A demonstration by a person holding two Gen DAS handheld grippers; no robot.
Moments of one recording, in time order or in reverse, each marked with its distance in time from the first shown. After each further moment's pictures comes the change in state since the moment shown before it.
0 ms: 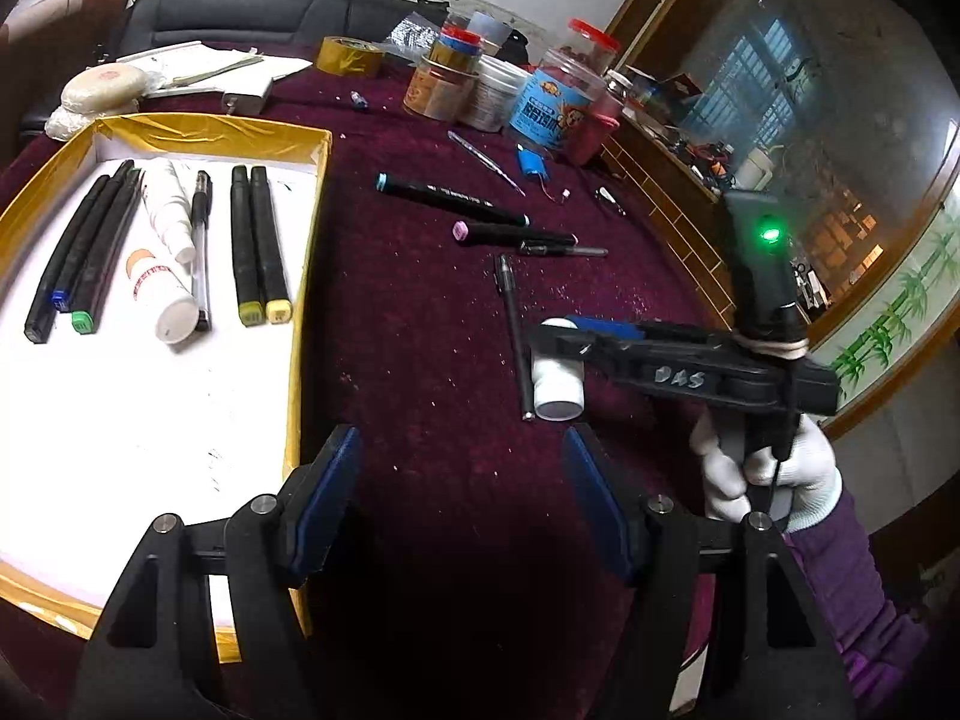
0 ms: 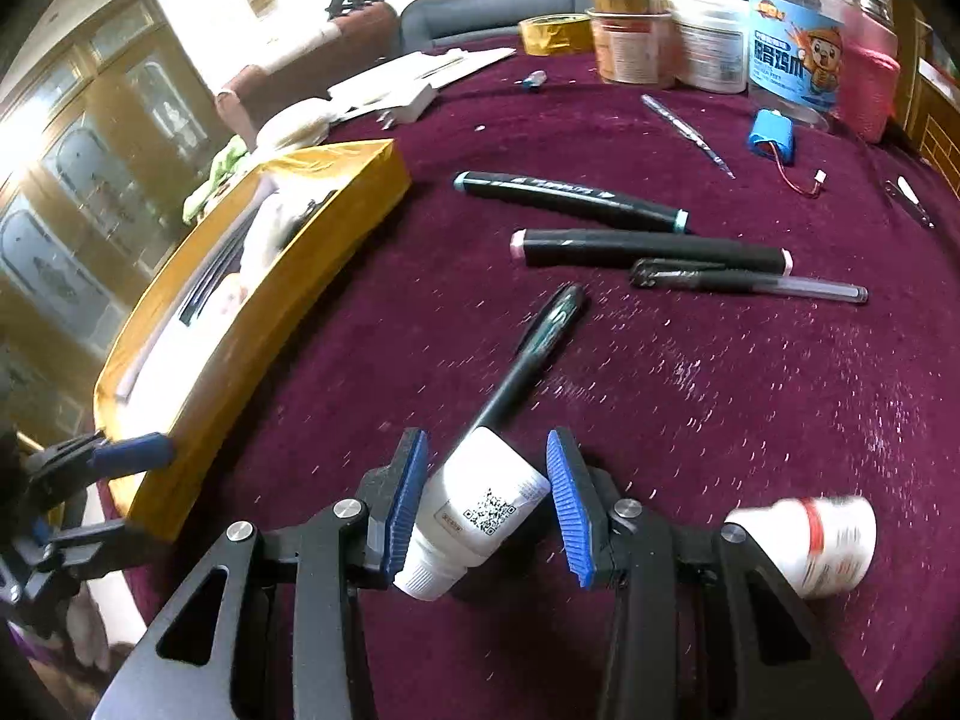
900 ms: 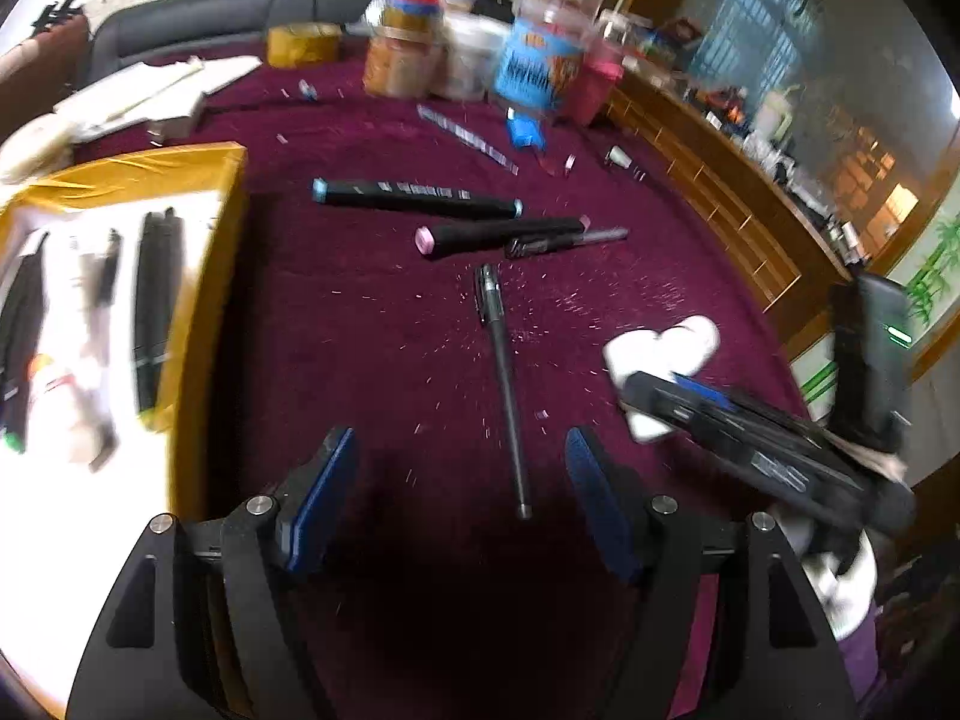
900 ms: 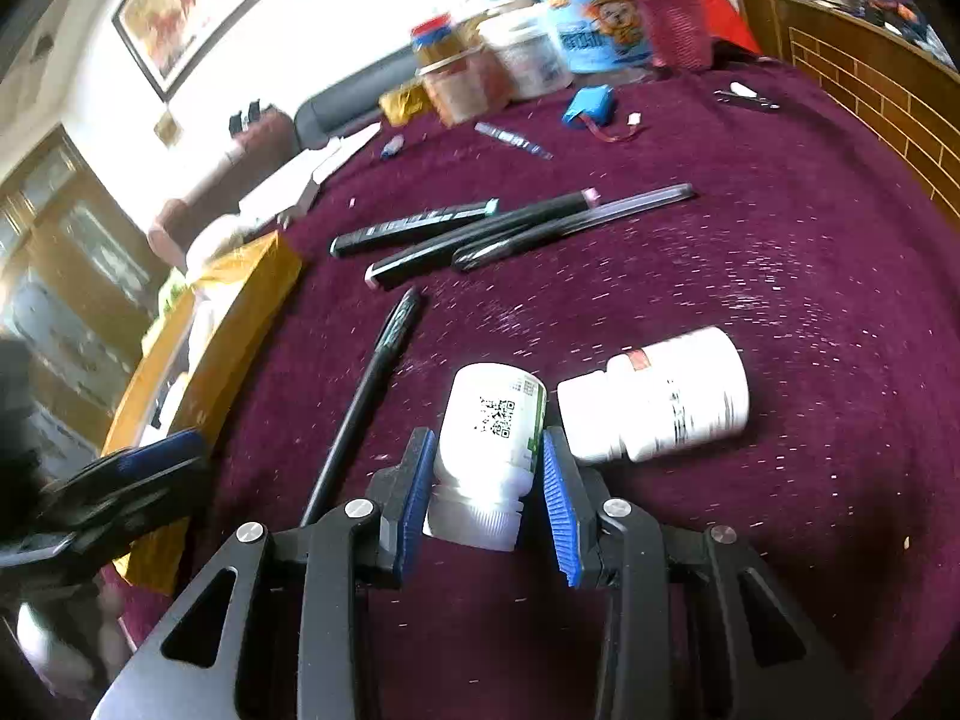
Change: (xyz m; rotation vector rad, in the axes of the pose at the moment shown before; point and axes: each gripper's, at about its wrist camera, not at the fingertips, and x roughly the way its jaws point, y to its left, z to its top) left arm 0.072 -0.033 0.039 0.106 0.076 0.085; right arm -0.033 -0.058 -0.057 0.309 -0.206 -0.056
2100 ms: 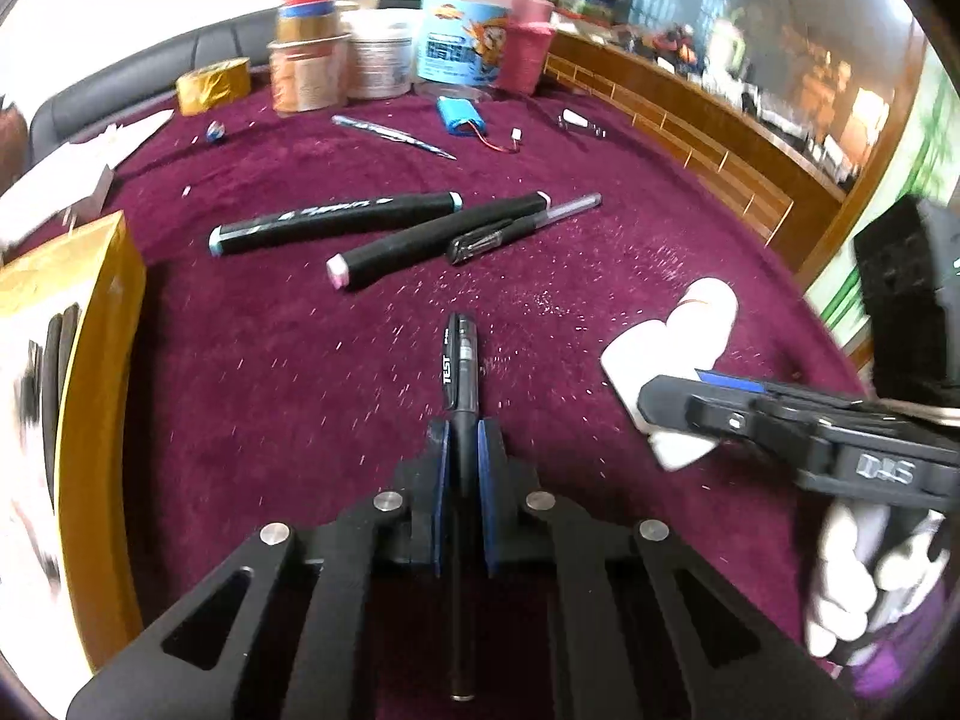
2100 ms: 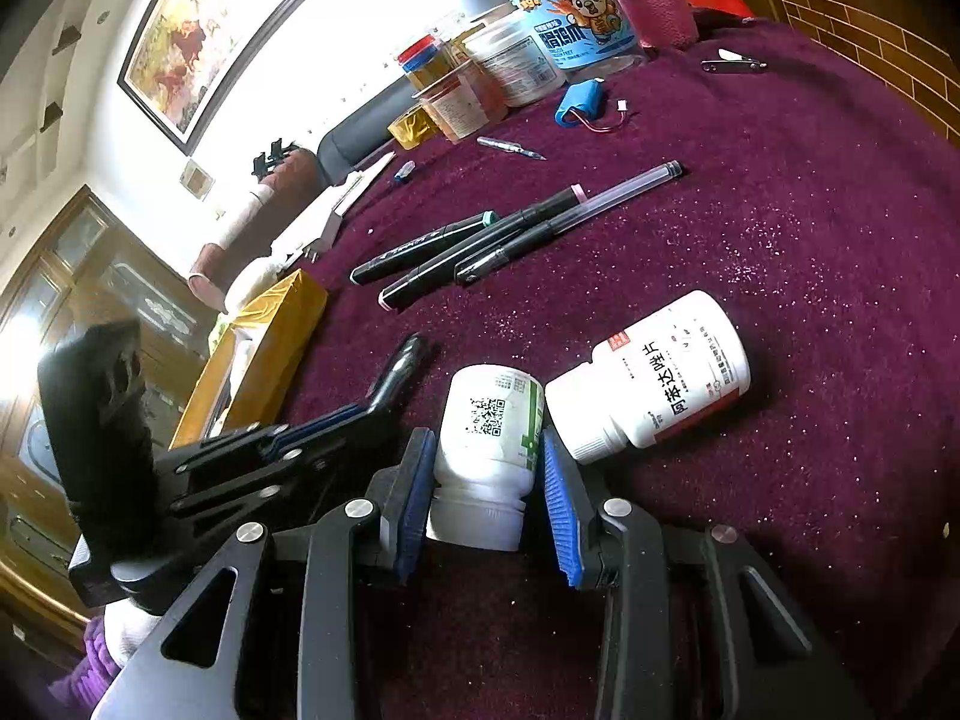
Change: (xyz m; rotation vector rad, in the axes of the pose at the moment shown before) left arm 0.045 -0.028 0.013 0.213 -0.006 0.004; right arm -0.001 -0.022 -0.002 0.101 -0.014 0.145
